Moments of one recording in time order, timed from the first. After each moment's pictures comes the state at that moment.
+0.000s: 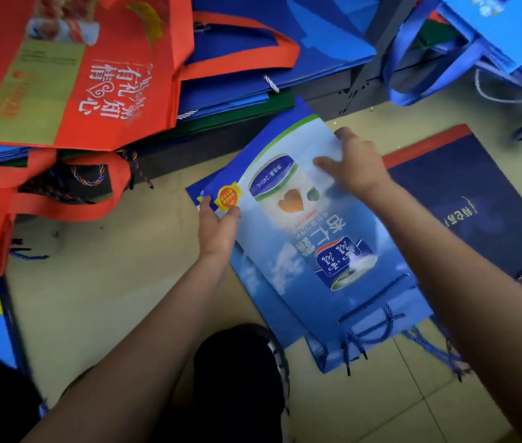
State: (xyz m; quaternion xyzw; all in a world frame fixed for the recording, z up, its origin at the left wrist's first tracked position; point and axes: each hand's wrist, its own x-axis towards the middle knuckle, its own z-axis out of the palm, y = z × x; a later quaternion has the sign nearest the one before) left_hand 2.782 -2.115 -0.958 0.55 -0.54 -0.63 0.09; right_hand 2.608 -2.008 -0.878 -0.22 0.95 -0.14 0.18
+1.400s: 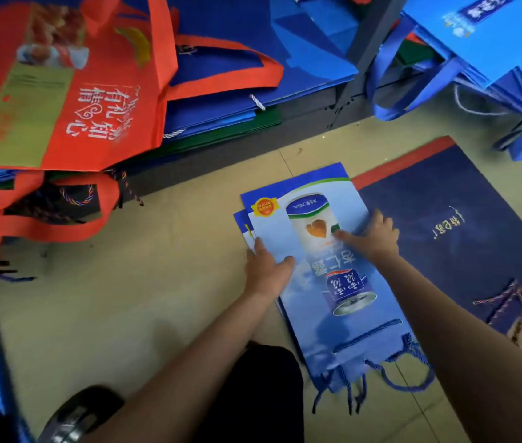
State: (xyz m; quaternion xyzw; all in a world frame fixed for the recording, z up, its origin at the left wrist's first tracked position) left_hand 2.766 -2.041 -0.957 0.47 -0.64 -0.60 -0.13; right_hand 2.617 -1.914 -0.961 0.00 0.96 -0.13 0.26
